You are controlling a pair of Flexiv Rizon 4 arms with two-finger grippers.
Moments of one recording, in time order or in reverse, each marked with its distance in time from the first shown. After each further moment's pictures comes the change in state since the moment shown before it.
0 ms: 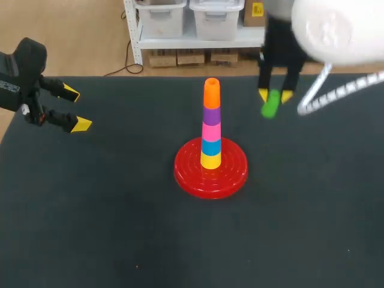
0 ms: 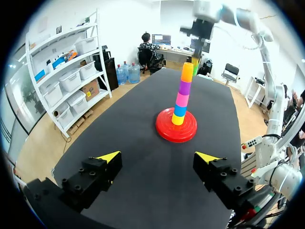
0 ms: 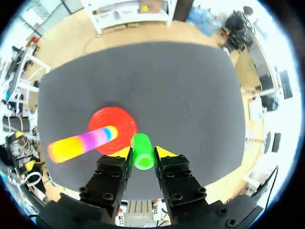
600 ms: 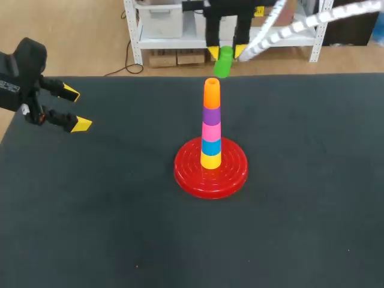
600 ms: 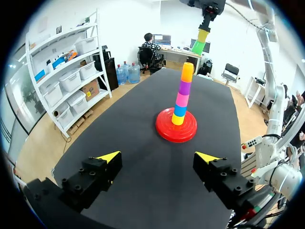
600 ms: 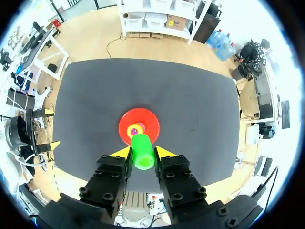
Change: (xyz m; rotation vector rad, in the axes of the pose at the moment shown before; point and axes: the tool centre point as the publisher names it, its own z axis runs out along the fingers) left arm 0.000 0.000 0.000 0.000 0.000 0.000; right arm 0.014 0.089 -0.079 0.007 -0.049 -0.192
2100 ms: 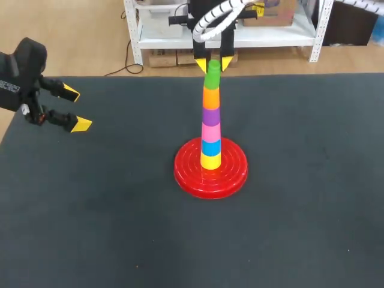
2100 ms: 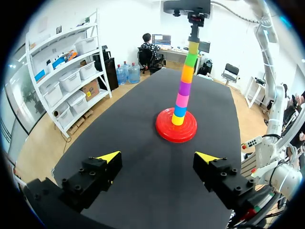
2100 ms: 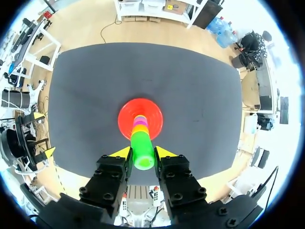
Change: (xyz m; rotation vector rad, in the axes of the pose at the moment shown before) left arm 0.000 0.000 0.000 0.000 0.000 0.000; right arm -0.010 0.013 0.035 0.024 0.160 0.029
